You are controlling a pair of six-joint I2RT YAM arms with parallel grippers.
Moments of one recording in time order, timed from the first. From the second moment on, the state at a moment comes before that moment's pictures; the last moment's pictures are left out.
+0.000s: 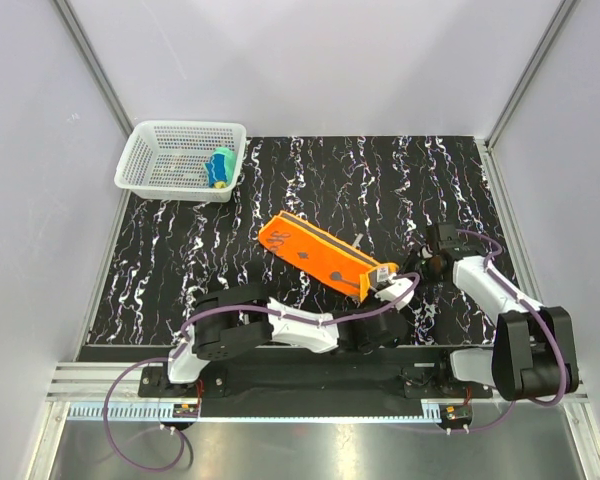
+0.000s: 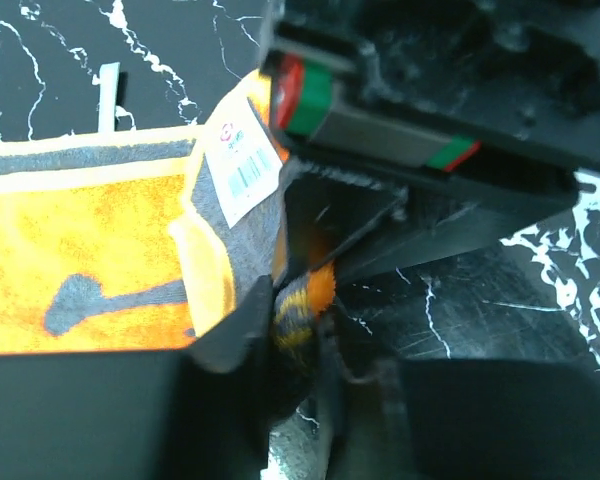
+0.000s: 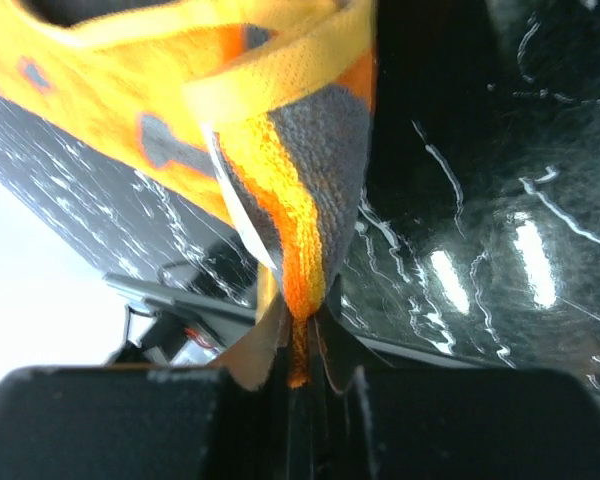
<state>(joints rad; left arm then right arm) -1.42 2.06 1.23 0.21 -0.82 -0.30 0.12 1.28 0.67 -0.61 -0.49 0.79</state>
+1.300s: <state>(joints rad) -1.05 1.88 0.77 0.71 -0.12 -0.71 0.02 1.11 0.74 -0.75 -0.27 0.72</state>
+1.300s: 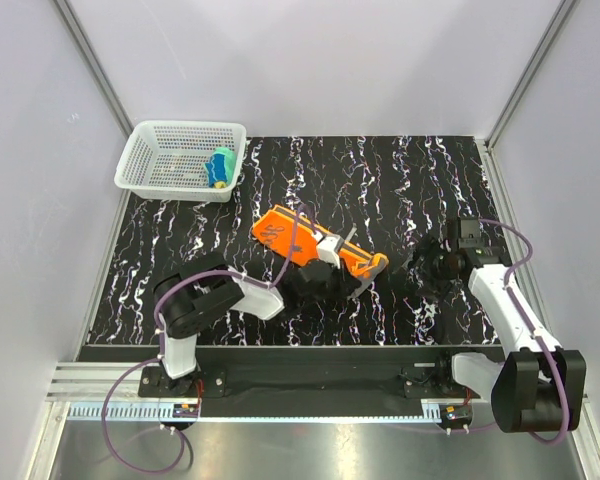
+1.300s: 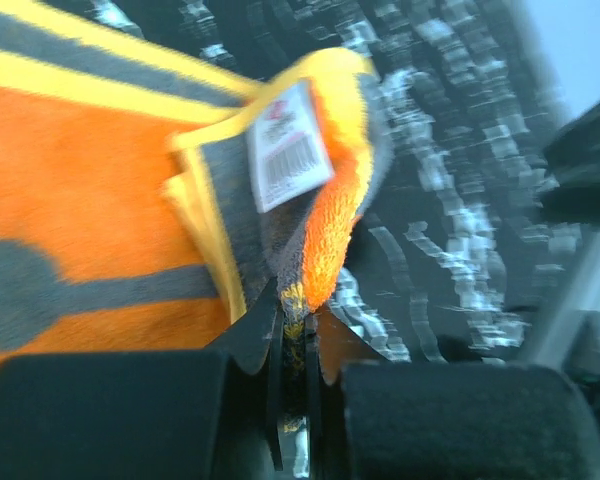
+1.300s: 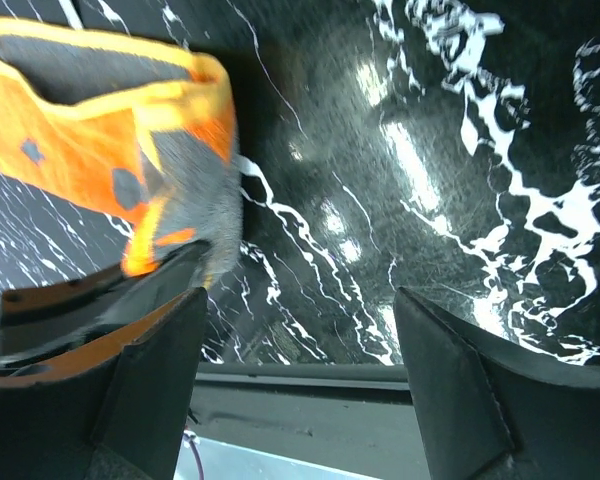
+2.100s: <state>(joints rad) -0.92 1.96 0.75 0.79 0.03 -1.10 0.06 1.27 0.43 -0.10 -0.53 0.90</state>
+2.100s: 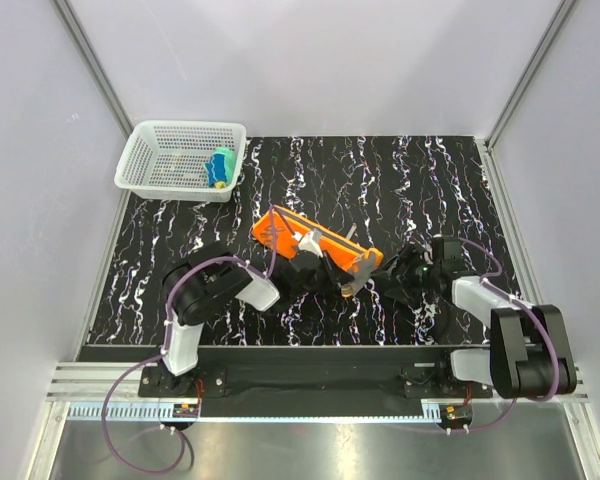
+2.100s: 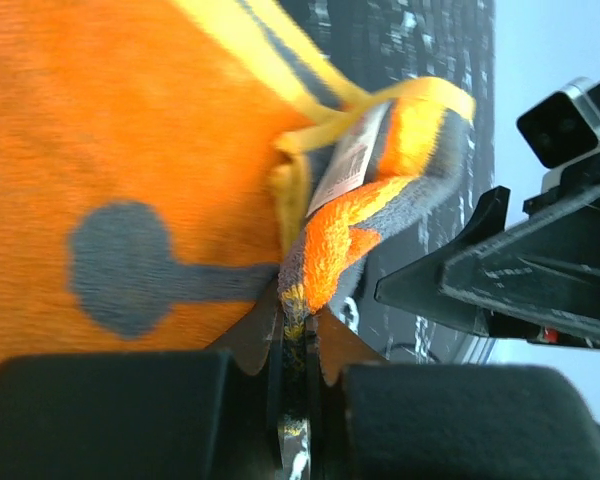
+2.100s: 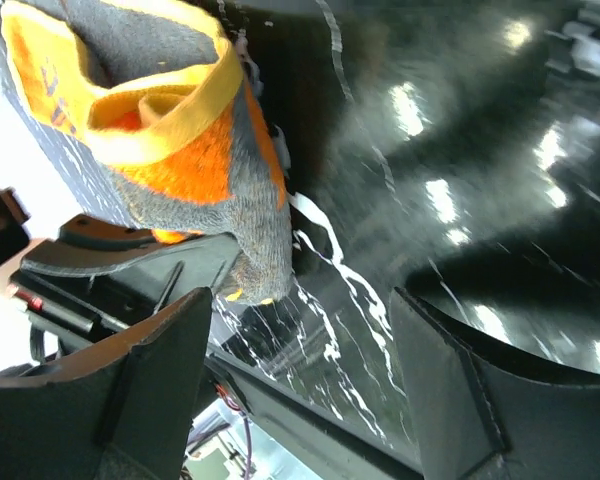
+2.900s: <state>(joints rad) -0.85 1.94 0.74 0.75 0.13 -1.15 0.24 1.59 0.55 0.19 -0.47 0.94</state>
